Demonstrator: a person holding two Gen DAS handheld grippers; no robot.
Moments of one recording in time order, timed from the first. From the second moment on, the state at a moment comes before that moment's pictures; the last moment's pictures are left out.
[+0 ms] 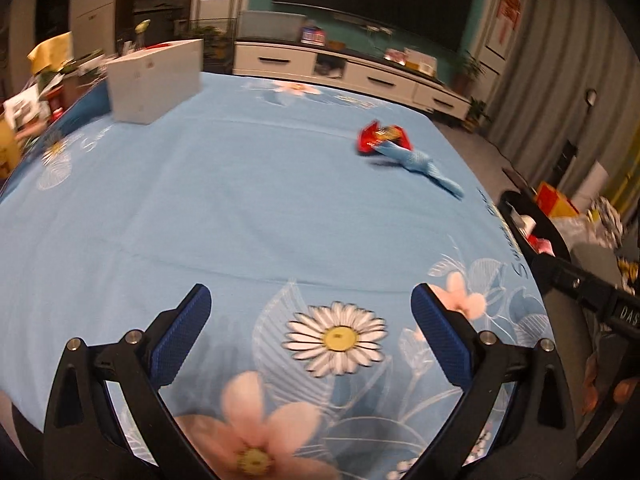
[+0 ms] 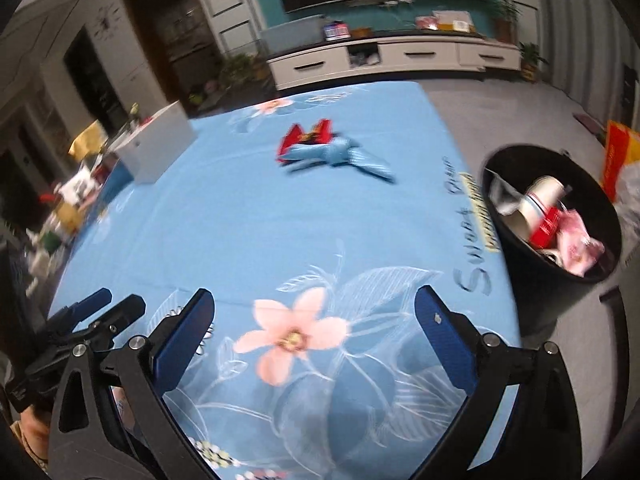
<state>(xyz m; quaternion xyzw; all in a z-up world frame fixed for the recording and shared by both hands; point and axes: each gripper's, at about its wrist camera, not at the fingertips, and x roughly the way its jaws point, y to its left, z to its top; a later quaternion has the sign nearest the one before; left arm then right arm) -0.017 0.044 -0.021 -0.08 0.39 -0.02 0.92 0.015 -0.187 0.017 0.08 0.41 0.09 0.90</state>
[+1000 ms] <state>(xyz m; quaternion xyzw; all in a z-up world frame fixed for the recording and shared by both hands) 0.123 0.044 -0.043 -0.10 0.41 -0.06 0.91 0.174 -0.209 -0.019 -0.05 0.40 0.07 0.91</state>
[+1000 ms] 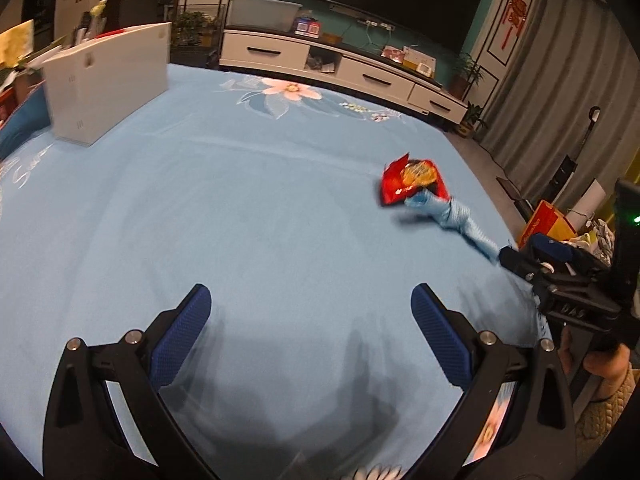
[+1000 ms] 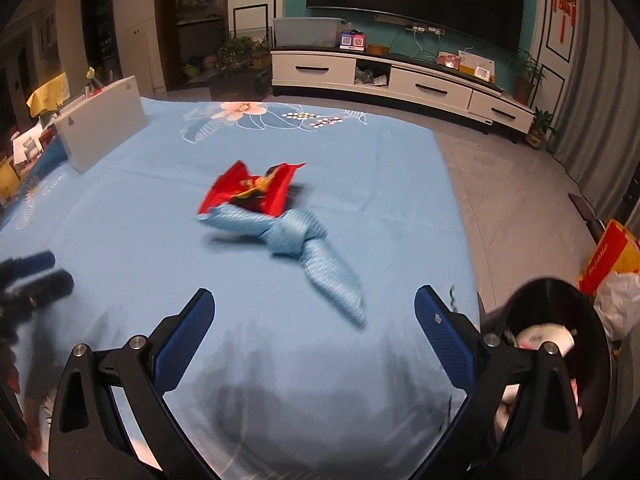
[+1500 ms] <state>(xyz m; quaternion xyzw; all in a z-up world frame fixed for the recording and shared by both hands) 0.181 0.018 -0.047 -0.10 0.41 -0.09 0.90 0.238 -0.186 -0.046 -0.09 0.43 0.14 0.89</state>
